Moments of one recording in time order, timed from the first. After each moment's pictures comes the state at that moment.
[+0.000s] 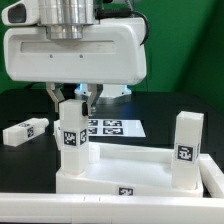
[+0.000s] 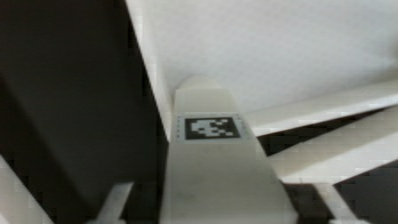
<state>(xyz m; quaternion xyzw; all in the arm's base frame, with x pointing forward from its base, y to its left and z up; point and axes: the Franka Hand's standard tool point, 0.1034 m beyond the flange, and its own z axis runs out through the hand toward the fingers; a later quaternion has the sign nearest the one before) 0.604 -0.076 0.118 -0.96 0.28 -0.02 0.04</state>
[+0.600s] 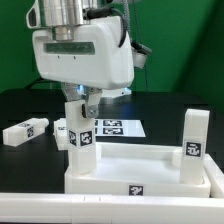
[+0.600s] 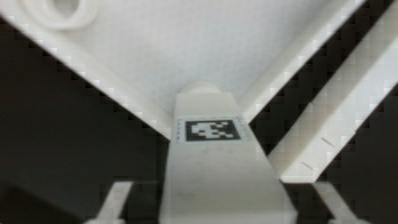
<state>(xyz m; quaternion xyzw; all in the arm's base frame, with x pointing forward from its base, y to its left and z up) 0.606 -0.065 0.117 -0.85 0.52 -0.01 0.05</state>
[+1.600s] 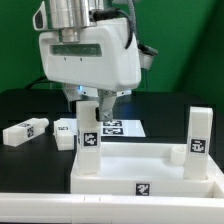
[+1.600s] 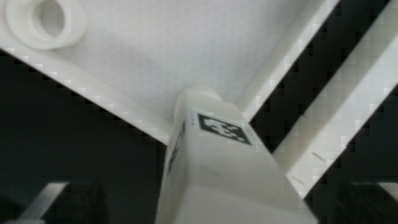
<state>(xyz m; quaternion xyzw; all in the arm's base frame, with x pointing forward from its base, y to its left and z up) 0.606 -0.059 0.114 -0.89 0.45 -0.01 0.06</state>
